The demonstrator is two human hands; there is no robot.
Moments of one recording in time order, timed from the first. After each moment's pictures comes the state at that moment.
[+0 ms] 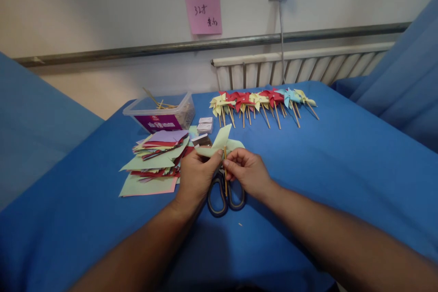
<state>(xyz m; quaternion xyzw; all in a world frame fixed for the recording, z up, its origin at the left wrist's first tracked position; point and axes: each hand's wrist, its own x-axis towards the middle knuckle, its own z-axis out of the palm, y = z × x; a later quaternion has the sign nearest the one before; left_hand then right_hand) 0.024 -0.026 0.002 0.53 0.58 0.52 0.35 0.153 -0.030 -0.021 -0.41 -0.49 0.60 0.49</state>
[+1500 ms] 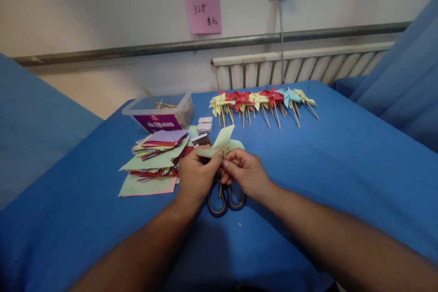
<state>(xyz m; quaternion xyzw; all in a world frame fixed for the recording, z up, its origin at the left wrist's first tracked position) 0.025 -0.030 0.005 0.55 0.58 0.51 0.32 0.150 -0.032 -0.024 -0.38 -0.47 0.63 0.48</state>
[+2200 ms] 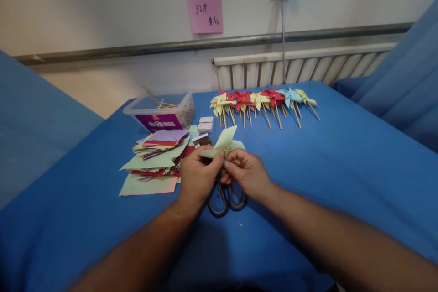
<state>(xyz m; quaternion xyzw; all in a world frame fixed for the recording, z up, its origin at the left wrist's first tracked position) 0.027 -0.034 0.009 0.56 0.57 0.52 0.30 0.149 -0.032 -0.024 -0.37 -0.46 0.64 0.49</state>
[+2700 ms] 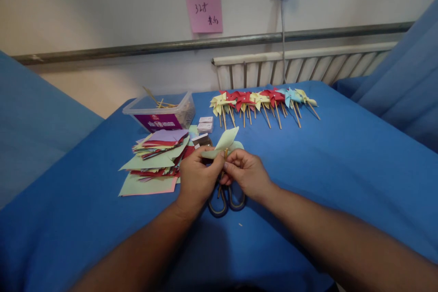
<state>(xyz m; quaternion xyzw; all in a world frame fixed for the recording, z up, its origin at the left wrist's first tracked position) 0.027 -0.034 0.010 0.59 0.59 0.49 0.26 0.149 -0.033 -0.024 -0.37 -0.46 0.64 0.49</state>
